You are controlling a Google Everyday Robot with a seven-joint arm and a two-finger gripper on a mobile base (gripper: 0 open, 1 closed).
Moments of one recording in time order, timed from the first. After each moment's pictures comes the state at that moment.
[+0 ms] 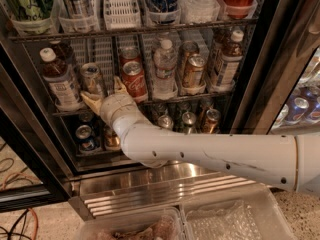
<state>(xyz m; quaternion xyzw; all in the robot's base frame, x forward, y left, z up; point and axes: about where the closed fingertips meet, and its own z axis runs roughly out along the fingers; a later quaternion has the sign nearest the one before) 0.636 0.171 0.828 -0.23 0.67 0.18 0.69</state>
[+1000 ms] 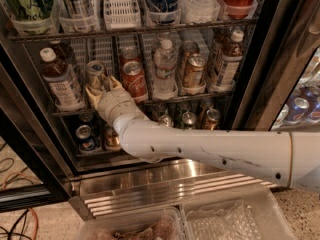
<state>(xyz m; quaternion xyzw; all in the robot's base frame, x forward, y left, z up) 0.645 0.178 0.832 -0.24 0.66 0.18 0.69</state>
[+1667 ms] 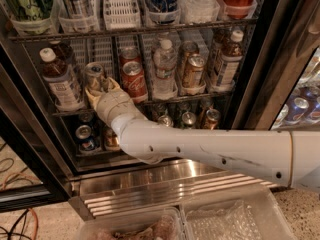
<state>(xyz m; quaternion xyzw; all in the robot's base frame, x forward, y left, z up) 0.640 0.182 0.828 -0.24 0.67 0.18 0.68</state>
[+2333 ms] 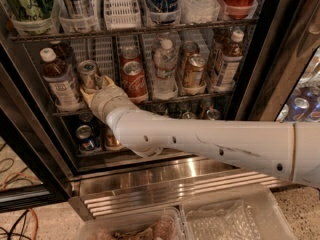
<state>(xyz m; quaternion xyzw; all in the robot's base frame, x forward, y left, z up) 0.635 0.198 0.838 -0.27 0.68 0.18 0.66</state>
